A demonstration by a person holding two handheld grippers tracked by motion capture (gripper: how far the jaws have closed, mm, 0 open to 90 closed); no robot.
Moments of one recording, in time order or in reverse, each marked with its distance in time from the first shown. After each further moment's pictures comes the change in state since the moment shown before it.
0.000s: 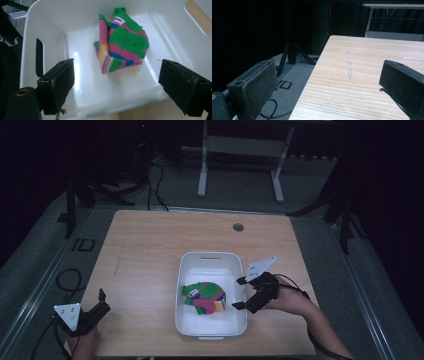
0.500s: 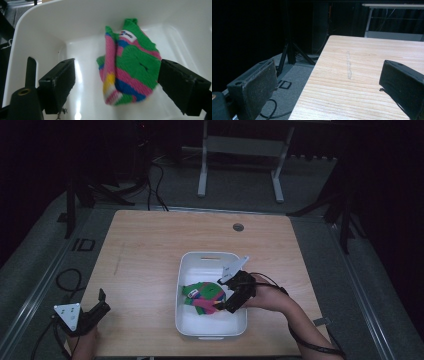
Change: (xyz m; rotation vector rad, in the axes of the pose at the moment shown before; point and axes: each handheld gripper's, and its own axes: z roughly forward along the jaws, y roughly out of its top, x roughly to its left) left arm 0.000 0.000 0.000 0.001 -0.003 -0.002; right arm 0.008 0.039 0.047 0.070 0.023 -0.070
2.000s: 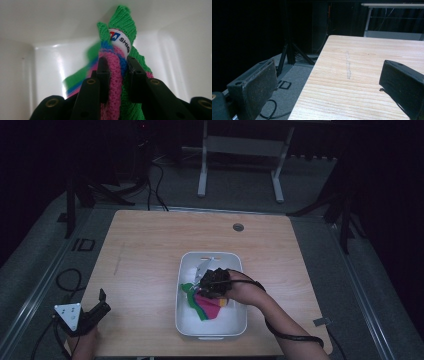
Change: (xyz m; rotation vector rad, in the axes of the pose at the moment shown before) left arm -0.001 0.000 0.000 0.001 -0.004 0.007; right arm -0.002 0.046 0.042 0.175 -0.122 -0.102
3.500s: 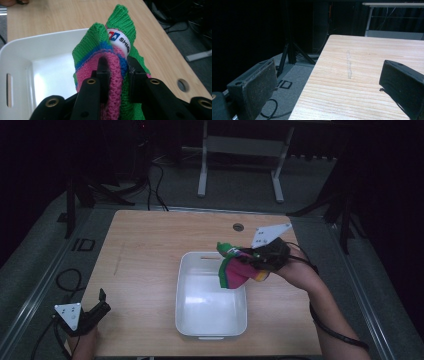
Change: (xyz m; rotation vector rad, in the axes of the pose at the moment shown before) left arm 0.000 0.000 0.000 0.003 0.007 0.002; right arm -0.029 -0.048 -0.161 -0.271 -0.208 0.104
